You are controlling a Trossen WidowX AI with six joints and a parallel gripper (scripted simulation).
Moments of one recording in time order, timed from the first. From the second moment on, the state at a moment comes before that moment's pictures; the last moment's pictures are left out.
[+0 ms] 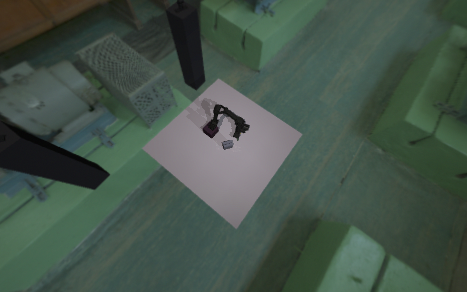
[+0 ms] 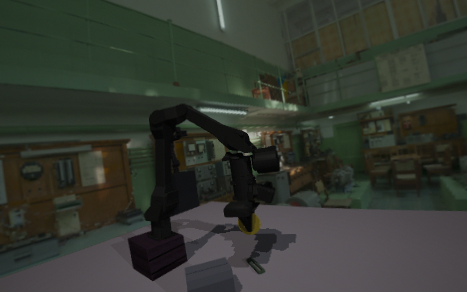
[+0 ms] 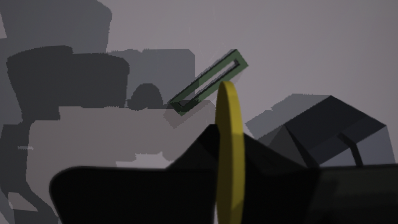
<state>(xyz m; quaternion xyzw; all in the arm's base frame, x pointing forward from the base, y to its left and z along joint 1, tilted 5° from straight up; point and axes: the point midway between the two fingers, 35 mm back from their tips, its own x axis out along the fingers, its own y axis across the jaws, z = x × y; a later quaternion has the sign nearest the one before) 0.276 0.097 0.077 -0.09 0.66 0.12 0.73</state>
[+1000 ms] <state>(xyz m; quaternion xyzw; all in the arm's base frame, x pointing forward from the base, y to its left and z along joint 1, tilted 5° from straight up) 0.279 0.081 0.078 -0.31 0.59 0.32 0.67</state>
